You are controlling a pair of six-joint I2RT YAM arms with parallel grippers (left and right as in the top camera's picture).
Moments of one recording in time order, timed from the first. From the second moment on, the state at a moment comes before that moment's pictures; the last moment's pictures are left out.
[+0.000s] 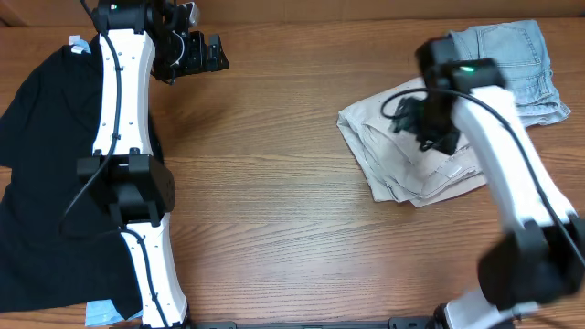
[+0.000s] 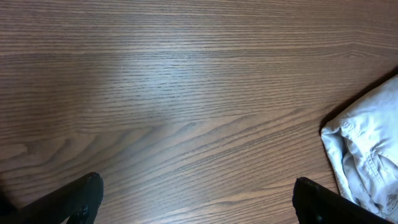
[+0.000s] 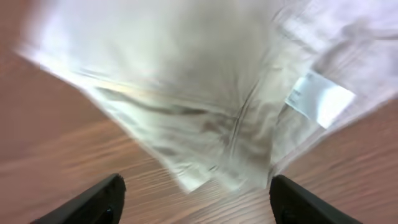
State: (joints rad) left arm 0.03 2.37 2.50 -1.38 0.36 -0.05; right arm 0.13 1.75 1.64 -1.28 0.03 0.60
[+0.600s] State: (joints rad) left arm 0.03 2.37 2.50 -1.38 0.36 -0.05; right arm -0.12 1.66 1.12 -0.99 -0.16 0.78
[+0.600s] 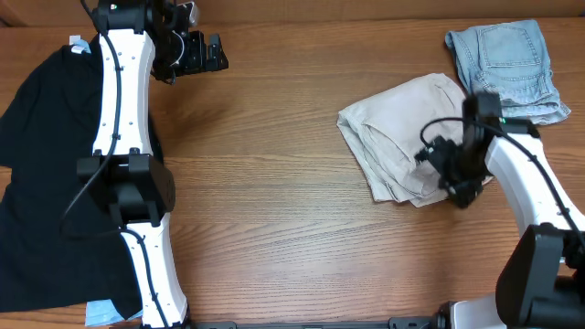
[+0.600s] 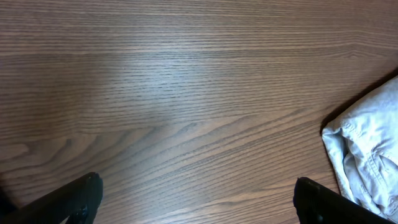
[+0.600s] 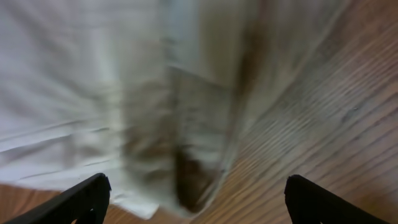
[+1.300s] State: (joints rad) left arm 0.03 2.37 2.50 -1.38 0.36 -0.05; right arm -0.23 1.63 0.83 -0.45 -0.29 0.70
